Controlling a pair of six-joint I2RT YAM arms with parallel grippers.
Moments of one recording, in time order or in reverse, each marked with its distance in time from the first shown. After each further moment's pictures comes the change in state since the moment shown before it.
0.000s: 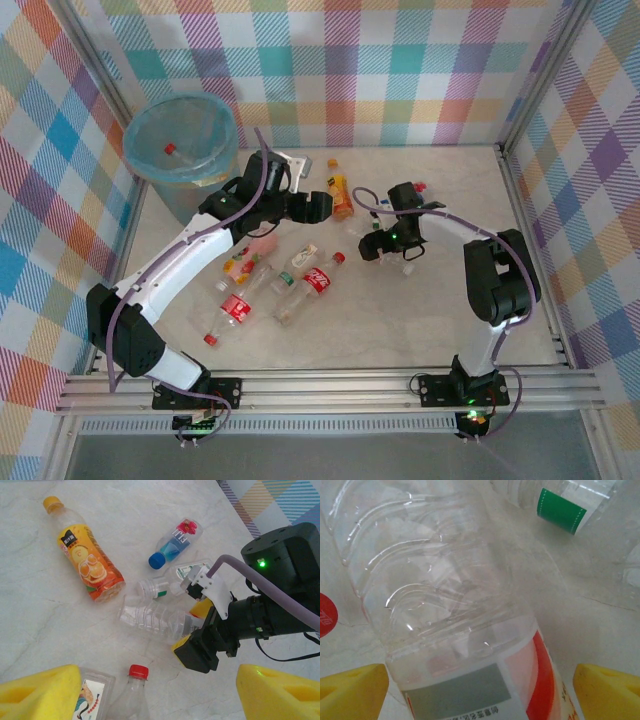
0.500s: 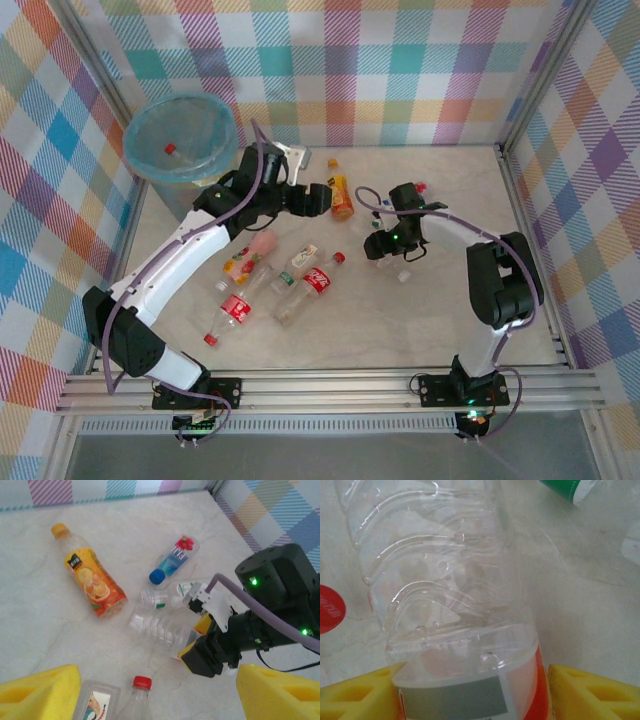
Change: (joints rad) left arm 0.000 0.000 0.087 -0.037 -0.026 0.043; right arm 0.000 -0.041 -0.014 -0.036 -0.010 0.055
